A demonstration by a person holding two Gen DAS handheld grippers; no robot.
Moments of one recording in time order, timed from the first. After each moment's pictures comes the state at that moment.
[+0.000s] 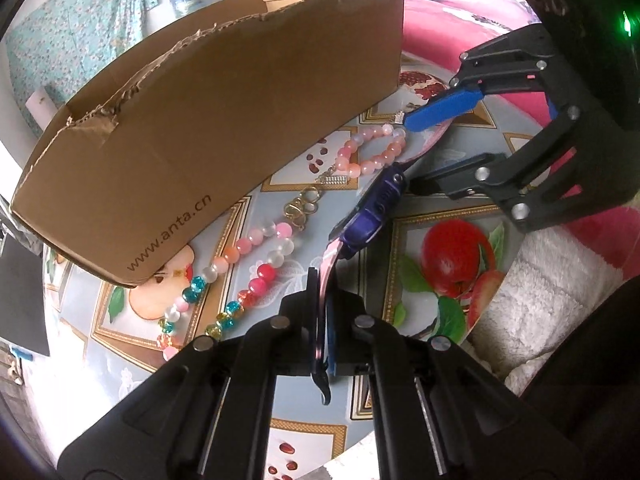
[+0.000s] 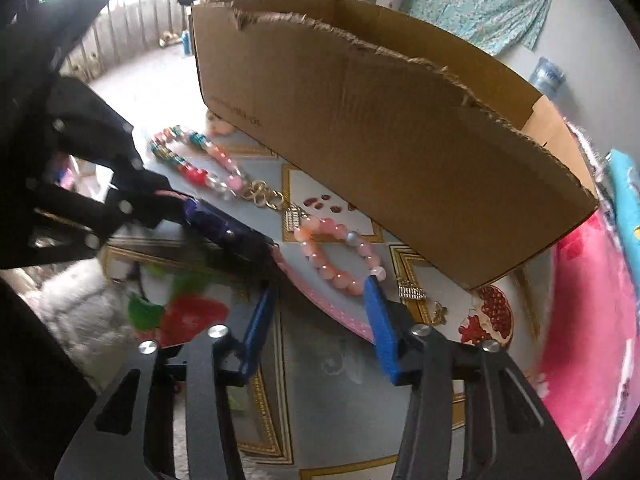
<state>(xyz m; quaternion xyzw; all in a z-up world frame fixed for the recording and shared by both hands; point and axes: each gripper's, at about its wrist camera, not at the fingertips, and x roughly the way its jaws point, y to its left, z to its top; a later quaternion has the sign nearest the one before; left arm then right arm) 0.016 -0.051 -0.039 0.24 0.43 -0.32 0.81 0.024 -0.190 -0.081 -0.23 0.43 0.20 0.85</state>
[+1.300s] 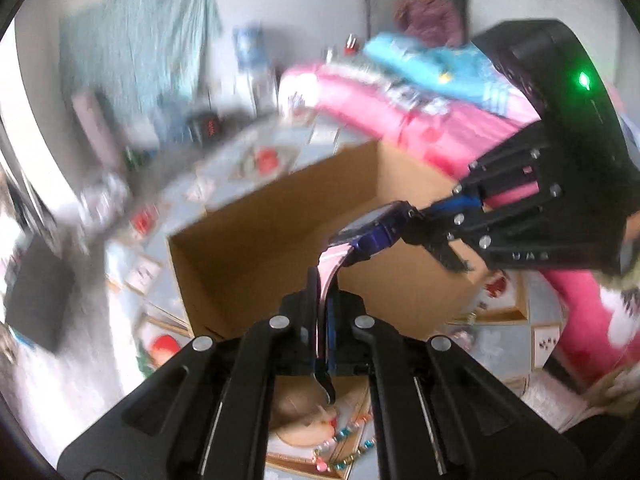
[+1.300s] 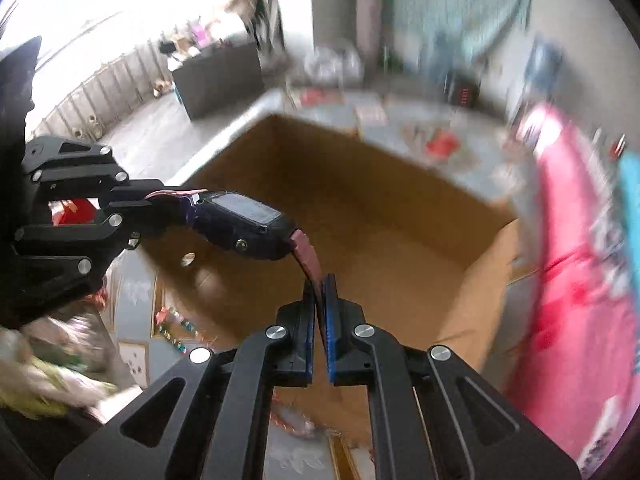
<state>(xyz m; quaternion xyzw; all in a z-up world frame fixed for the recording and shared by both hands) 0.148 -0.052 0.096 0.14 0.40 -0.27 0.87 0.166 -0.187 0.046 -0.12 0.48 0.23 0.84</state>
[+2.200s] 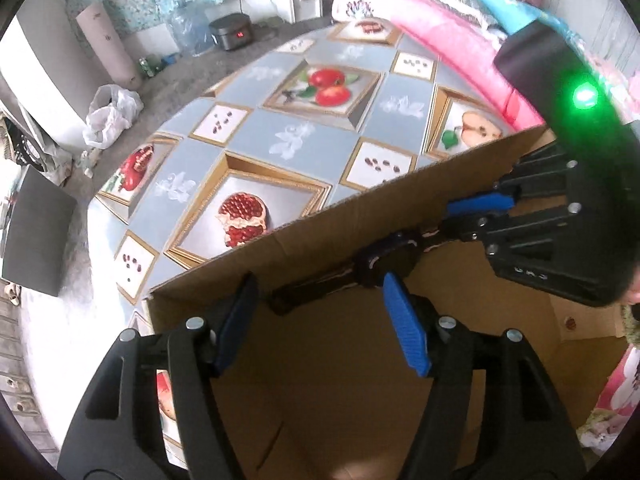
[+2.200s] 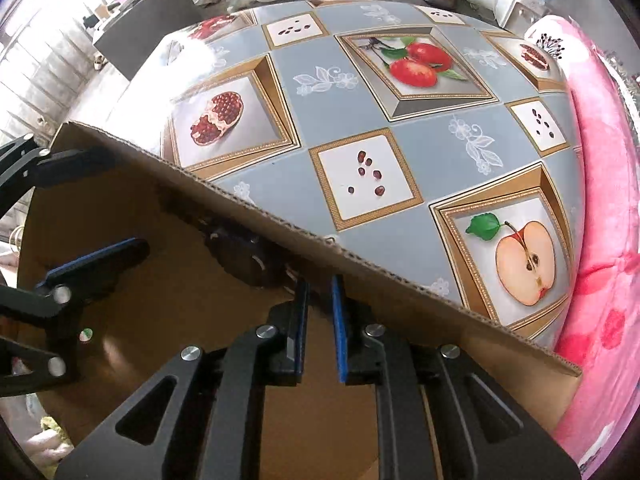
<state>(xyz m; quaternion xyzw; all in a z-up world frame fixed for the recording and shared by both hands) 0.307 -0.058 0.032 0.14 0.52 -0.18 0.82 0.318 -0.190 -0.033 -0.10 0.61 0.16 0.77</state>
